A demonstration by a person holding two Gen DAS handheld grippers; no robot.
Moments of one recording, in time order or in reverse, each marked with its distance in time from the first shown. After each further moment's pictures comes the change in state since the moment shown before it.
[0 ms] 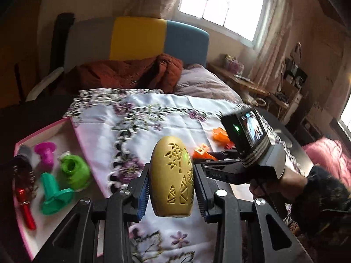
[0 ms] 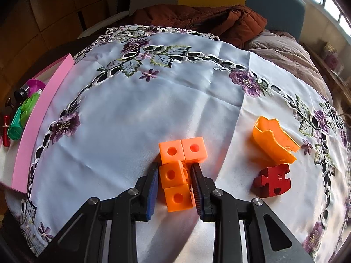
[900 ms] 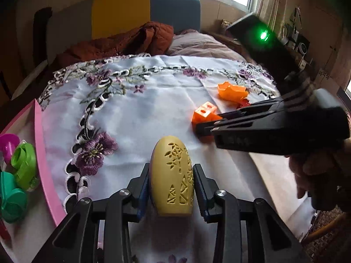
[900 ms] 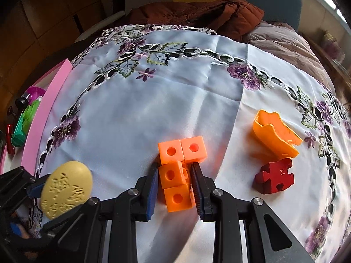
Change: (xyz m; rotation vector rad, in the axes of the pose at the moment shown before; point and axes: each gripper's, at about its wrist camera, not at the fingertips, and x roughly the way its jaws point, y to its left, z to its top) left arm 0.110 -0.038 -0.037 0.145 0.164 0.041; right arm 0.001 -0.005 0.001 0.053 0.026 0.035
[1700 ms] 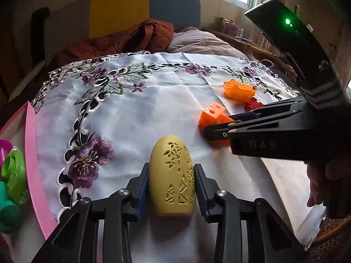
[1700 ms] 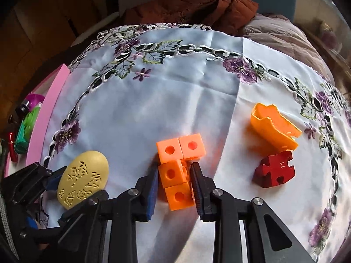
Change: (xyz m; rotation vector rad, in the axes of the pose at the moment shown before) left arm 0.025 0.005 0.004 0.006 0.014 0.007; right arm -0.003 -0.003 -0.001 0.049 0.019 0.009
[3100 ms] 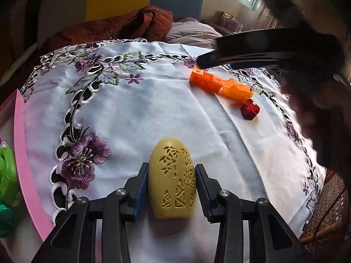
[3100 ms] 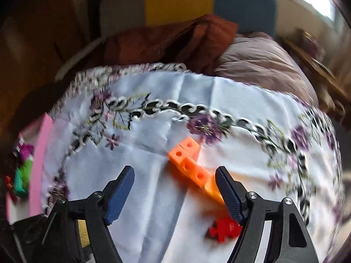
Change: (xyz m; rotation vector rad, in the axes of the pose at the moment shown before) left arm 0.007 0.014 0.013 -0.061 0.090 -0.097; right arm -0.017 -0.036 0.079 0.034 -0.092 -0.087
